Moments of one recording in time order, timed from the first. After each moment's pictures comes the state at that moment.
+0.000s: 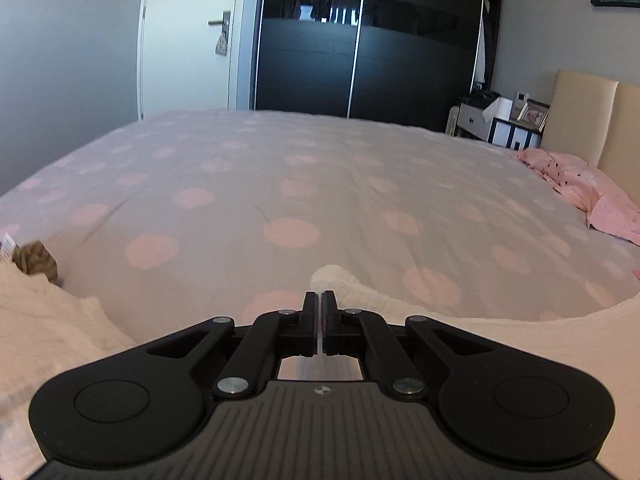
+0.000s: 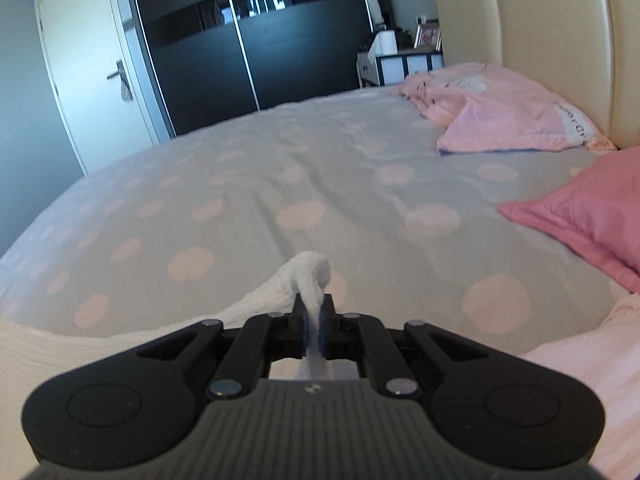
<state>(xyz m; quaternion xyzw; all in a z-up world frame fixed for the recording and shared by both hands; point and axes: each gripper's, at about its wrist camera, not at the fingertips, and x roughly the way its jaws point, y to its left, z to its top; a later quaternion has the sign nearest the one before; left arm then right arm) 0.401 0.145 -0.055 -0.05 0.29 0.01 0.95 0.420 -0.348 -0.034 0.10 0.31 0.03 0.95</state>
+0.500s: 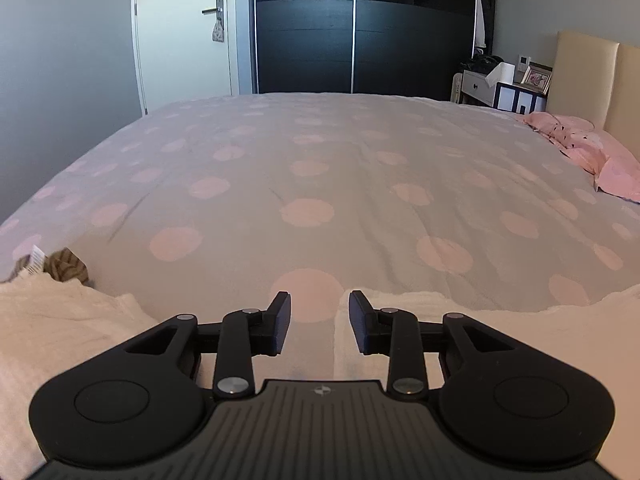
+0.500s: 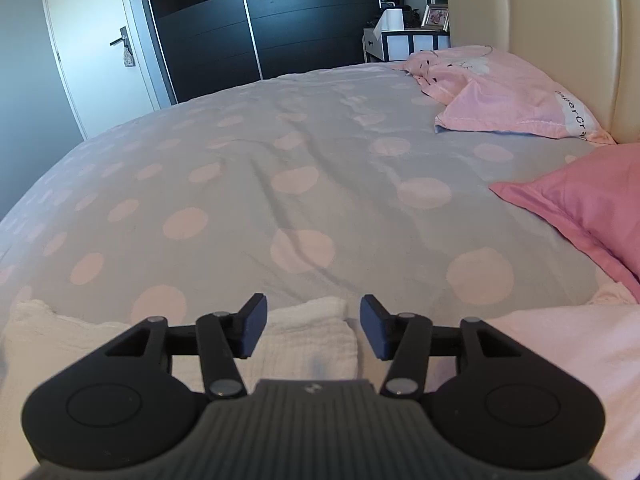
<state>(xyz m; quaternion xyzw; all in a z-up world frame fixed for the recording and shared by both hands) 0.375 0.149 -0.022 0.01 0.32 0.02 0.95 0.394 -0.358 -0.024 0.07 0.34 0.04 0.94</state>
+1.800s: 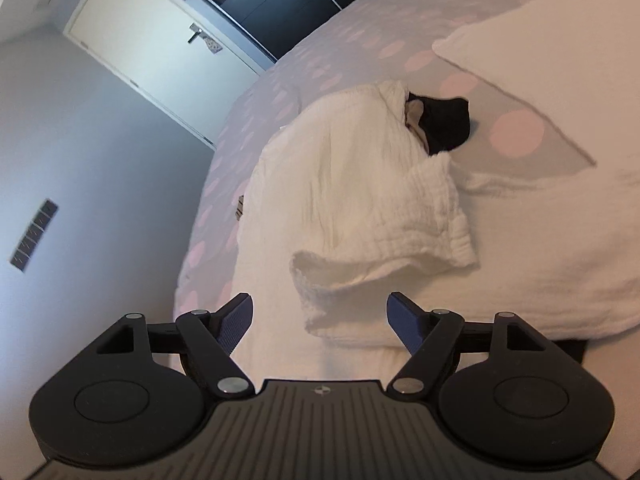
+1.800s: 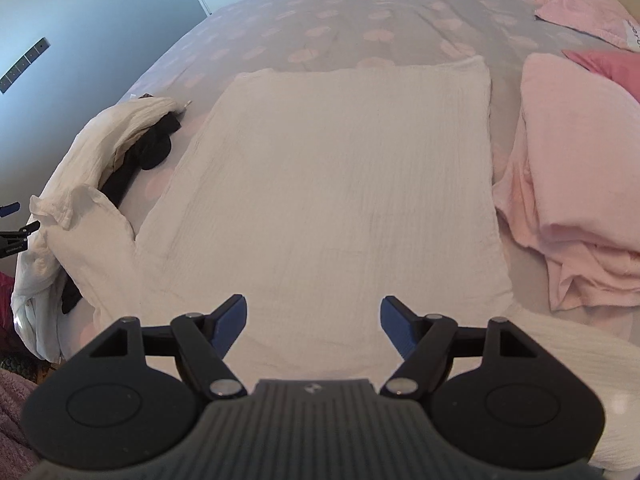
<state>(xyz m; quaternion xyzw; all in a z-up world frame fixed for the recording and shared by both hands) 0.054 0.269 0.003 0.37 0.39 0.08 0.84 0.059 -0.293 0.017 0.06 0.50 0.21 0.84</state>
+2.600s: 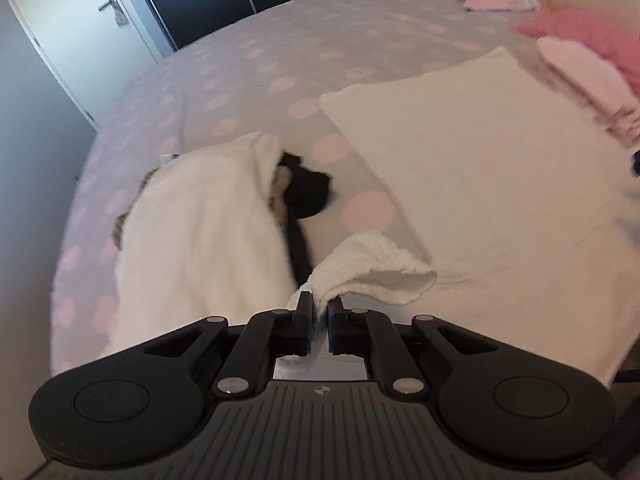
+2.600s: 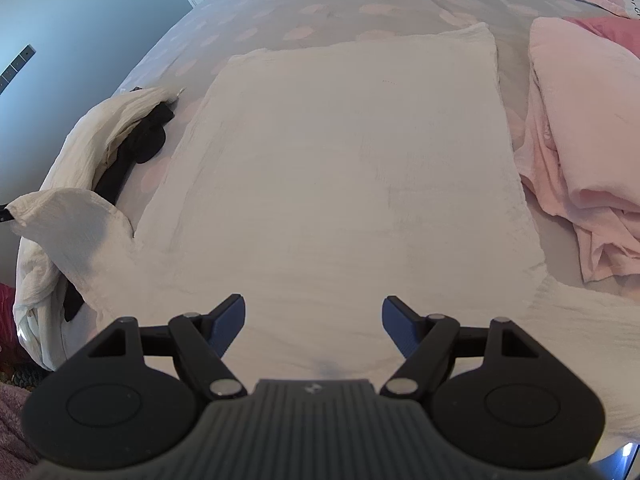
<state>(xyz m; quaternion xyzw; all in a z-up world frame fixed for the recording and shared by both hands) 0.062 0.215 0.106 0.18 0.47 -0.13 0.86 0.065 -0.275 0.002 0.08 0.52 0.21 0.82</state>
